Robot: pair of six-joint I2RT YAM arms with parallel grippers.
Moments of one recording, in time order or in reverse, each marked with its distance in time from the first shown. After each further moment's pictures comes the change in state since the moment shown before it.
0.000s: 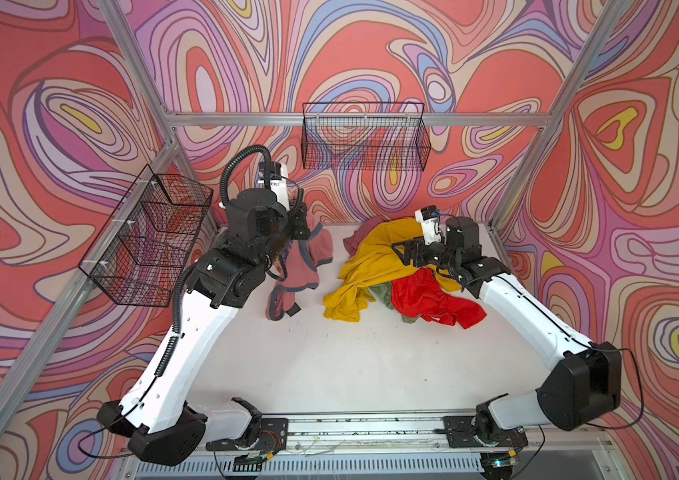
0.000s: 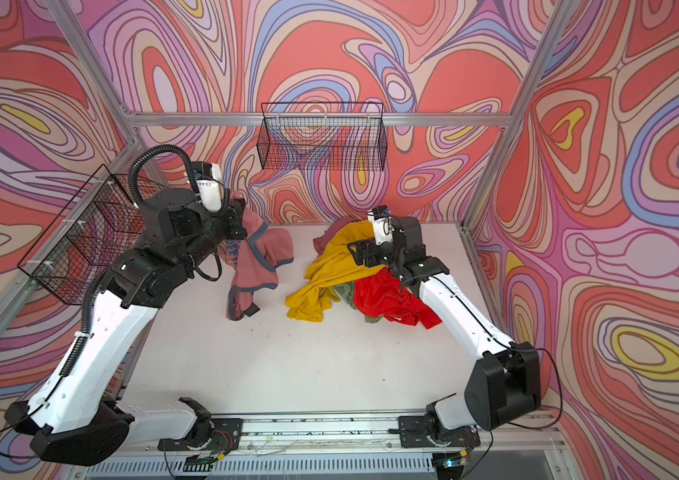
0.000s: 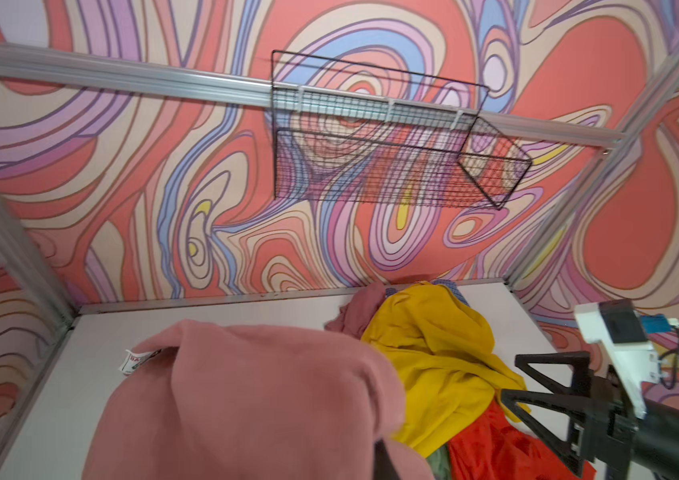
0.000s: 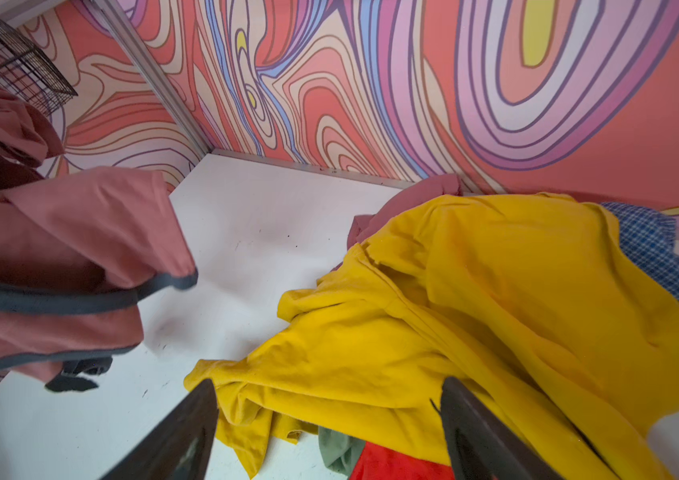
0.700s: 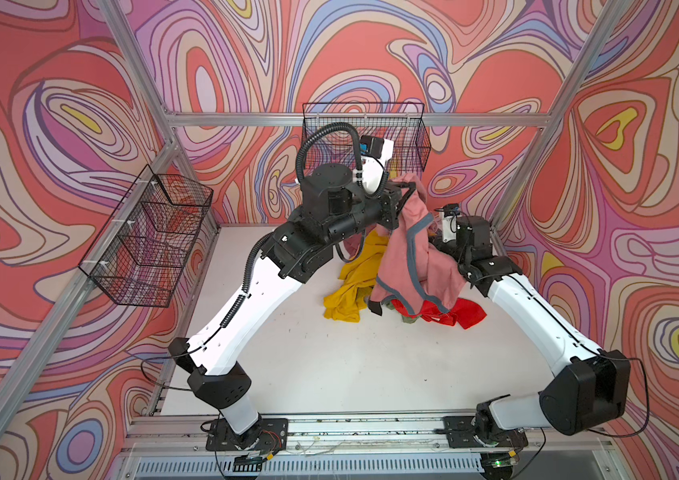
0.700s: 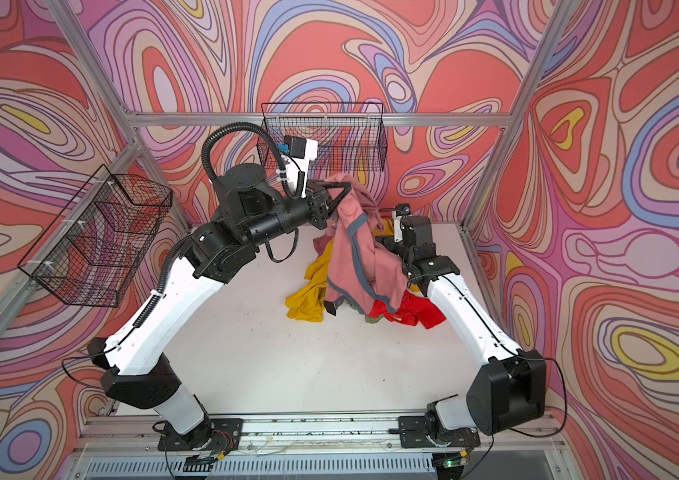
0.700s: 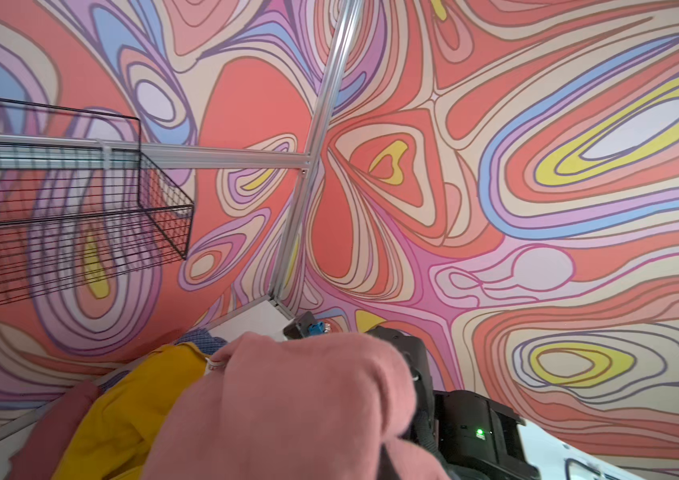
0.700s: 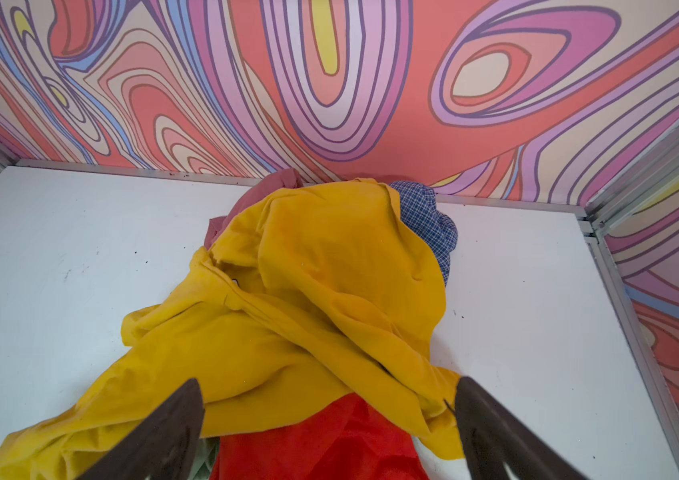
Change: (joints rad) left arm -0.324 0.375 0.435 0.192 0.376 -0.074; right arm -0.072 -0.056 -0.002 -0.100 0.340 -0.053
